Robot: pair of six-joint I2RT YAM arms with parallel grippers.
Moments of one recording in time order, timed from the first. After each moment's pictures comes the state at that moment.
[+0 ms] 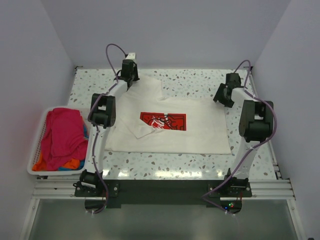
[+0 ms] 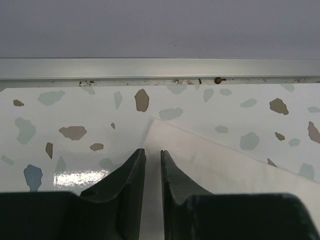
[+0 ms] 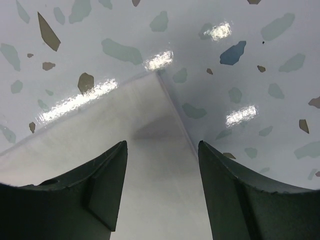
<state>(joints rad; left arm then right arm) -0.20 2.64 2.18 -0.02 -0.09 -0.18 -0.06 2.03 1.41 -0.37 0.11 0.39</state>
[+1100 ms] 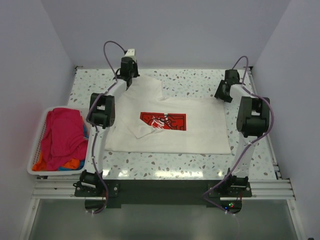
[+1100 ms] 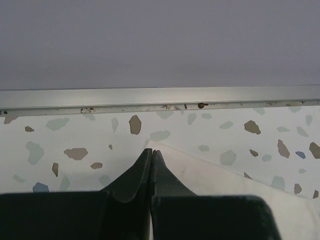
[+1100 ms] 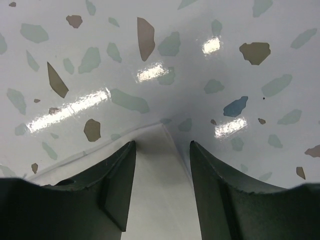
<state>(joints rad) -0.20 2.60 2.15 0.07 -0.08 -0.18 -0.06 2.14 1.55 -0.36 0.16 0.34</state>
